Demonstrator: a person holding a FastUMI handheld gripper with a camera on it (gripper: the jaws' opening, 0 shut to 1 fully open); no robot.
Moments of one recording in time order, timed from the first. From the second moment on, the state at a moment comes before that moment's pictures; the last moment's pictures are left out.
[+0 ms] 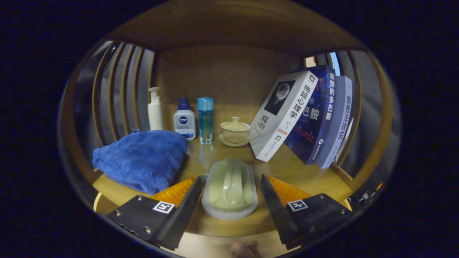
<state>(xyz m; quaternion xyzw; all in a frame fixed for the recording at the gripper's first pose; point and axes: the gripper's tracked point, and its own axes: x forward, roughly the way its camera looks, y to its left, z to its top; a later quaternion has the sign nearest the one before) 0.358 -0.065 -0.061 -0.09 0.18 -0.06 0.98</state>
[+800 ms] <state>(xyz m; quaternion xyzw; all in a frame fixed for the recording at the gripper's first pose) 0.195 -0.035 0.014 0.00 0.11 -0.06 0.99</state>
